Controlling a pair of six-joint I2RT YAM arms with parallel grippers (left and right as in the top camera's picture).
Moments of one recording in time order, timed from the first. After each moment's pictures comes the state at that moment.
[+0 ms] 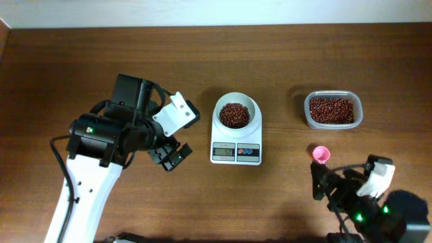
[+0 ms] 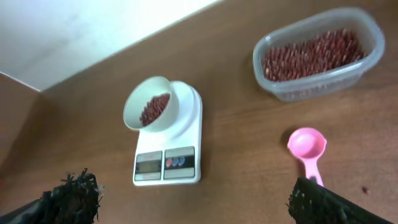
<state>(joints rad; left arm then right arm) -0.25 1.28 1.42 -1.29 0.28 0.61 -0.04 0.30 0.73 -0.93 -0.29 0.41</state>
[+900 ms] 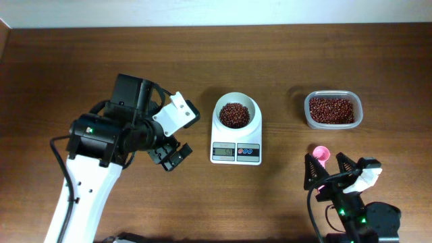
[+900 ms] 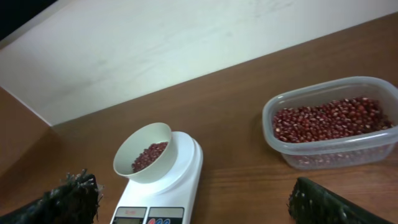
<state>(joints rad) -0.25 1.28 1.42 -1.29 0.29 0.61 0.00 0.01 0.28 -0.44 -0.25 0.40</state>
